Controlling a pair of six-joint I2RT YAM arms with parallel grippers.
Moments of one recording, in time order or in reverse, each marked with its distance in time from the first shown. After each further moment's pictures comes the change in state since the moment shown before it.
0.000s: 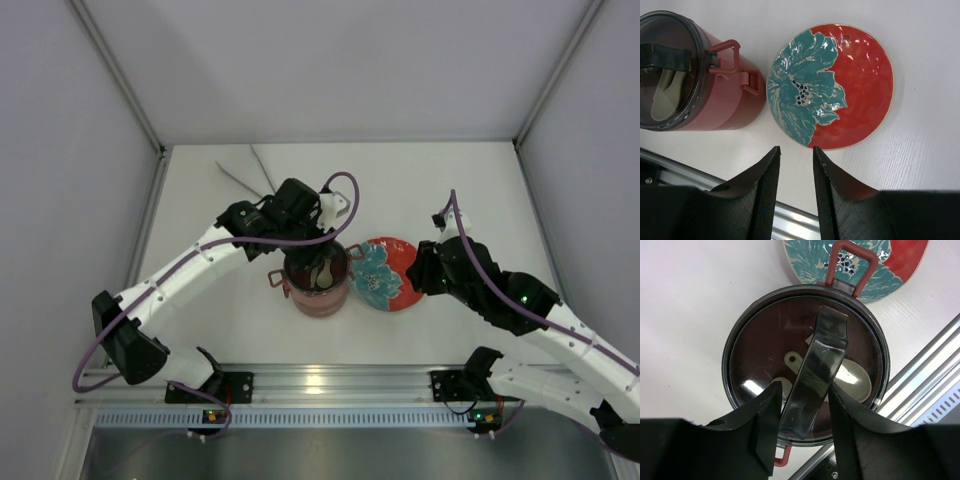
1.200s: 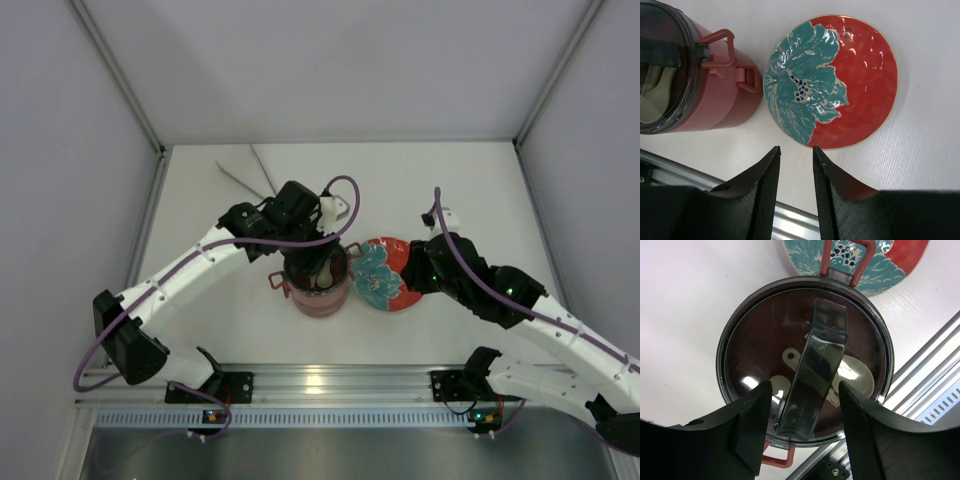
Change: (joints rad) left arm -0.001 -0.001 -0.024 -0.001 0.008 0.006; right arm 0.000 0.068 0.000 0.014 -0.011 -0.001
